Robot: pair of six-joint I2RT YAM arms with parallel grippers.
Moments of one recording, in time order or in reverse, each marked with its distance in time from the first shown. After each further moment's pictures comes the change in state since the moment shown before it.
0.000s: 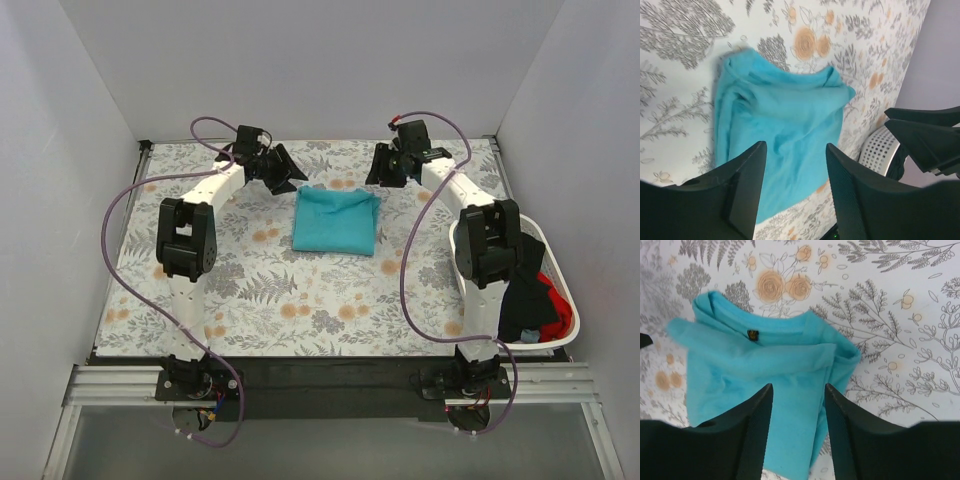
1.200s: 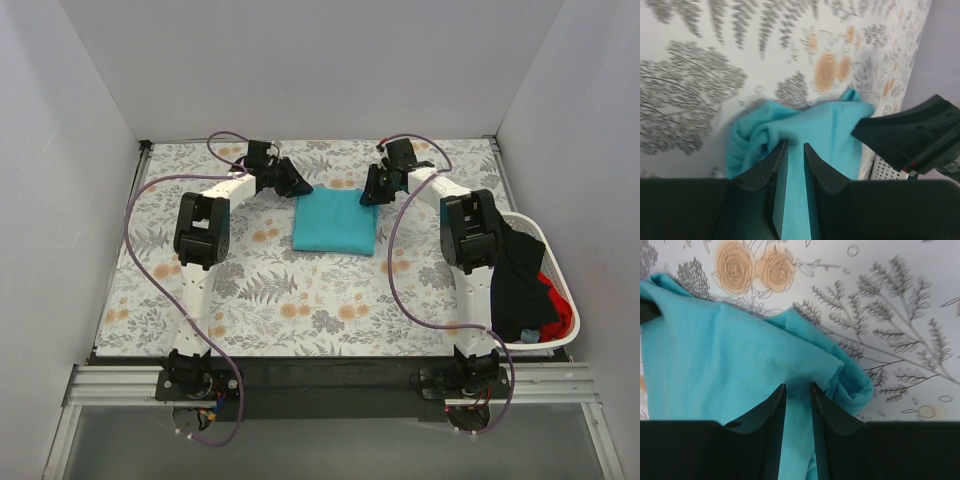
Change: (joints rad) left arm 0.005 0.231 0.061 0.242 0.113 0.005; right arm 0.000 0.236 0.048 0.071 -0.085 -0.012
